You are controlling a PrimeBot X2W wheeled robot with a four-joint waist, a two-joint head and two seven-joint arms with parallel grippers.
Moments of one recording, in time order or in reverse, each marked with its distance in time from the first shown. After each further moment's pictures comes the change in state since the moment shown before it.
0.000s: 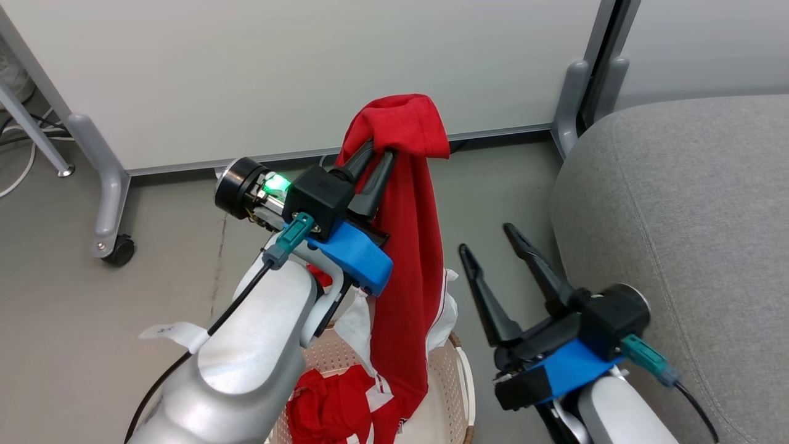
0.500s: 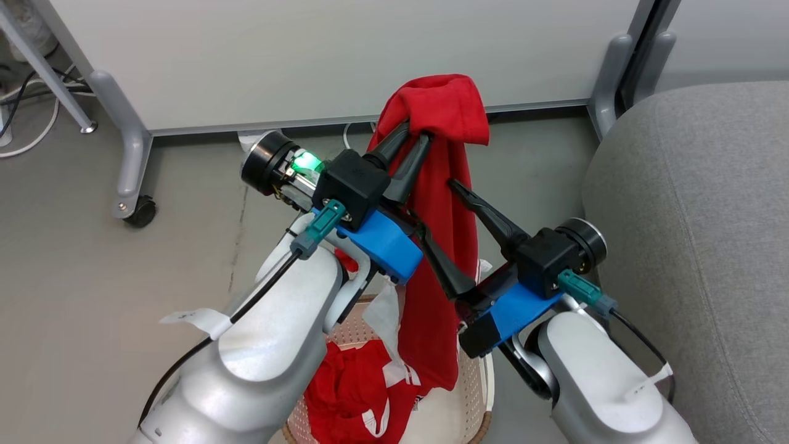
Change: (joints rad) left arm -0.060 -0.026 -0.048 -0.010 0.002 -0.006 -0.002; right arm -0.265 0.000 0.168 0.209 -0.018 0.000 0.000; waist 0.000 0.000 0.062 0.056
